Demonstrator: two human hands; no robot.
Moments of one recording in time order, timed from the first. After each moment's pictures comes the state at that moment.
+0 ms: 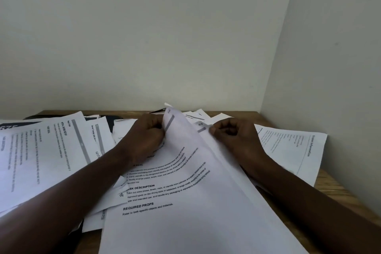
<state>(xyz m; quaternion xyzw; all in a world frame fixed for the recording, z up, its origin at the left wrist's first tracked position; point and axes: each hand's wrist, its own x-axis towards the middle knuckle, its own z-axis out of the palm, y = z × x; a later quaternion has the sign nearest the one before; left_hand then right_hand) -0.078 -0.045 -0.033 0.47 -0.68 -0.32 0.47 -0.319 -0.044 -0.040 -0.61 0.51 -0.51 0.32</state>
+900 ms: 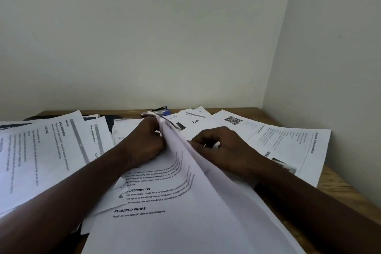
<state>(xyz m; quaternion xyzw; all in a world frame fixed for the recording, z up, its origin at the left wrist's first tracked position) -0.073 -0.051 -0.038 0.42 -0.74 -0.29 0.42 -0.300 -0.022 -0.027 -0.78 0.48 -0.30 0.27</state>
